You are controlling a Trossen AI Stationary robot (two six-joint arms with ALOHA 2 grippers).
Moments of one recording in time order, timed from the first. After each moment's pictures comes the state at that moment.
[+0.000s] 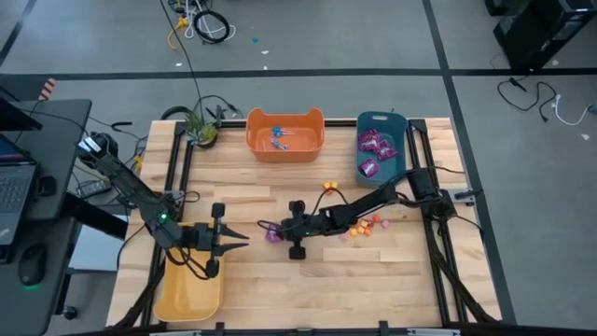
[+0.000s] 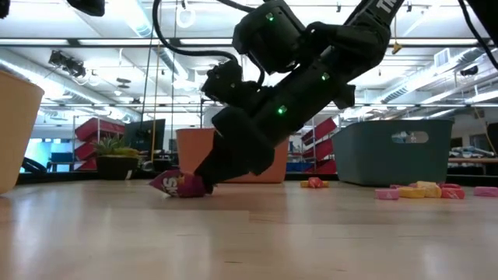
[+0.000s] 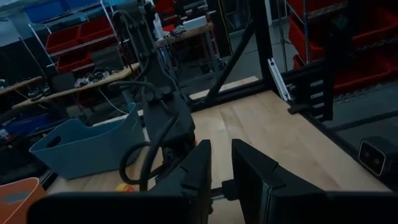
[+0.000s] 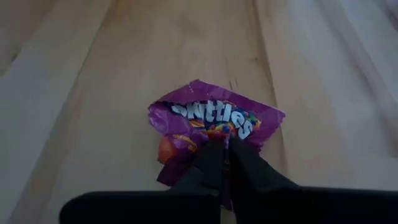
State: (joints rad) left arm -0.77 0.98 0.43 0.46 -0.73 0.18; right arm 0.18 2.15 1.19 0.29 0.15 0.05
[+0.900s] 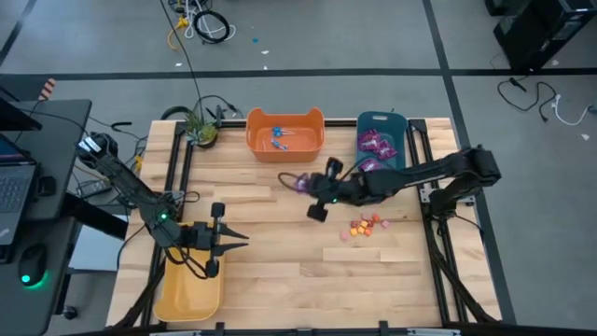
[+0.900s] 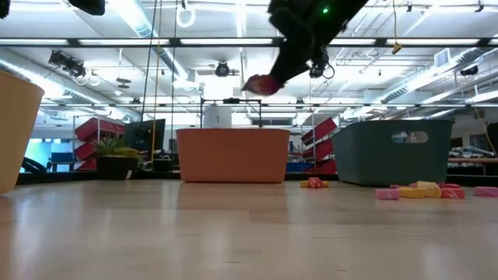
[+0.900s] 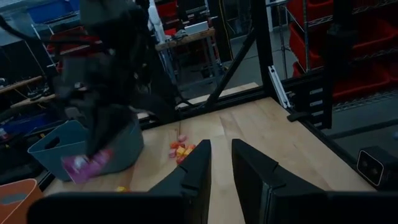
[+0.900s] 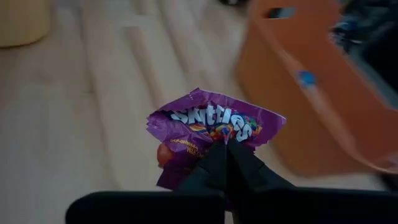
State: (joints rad) left arm -0.77 0.98 0.43 0.49 -0.73 0.17; right arm 0.09 1.61 1.19 -0.38 0.48 0.21
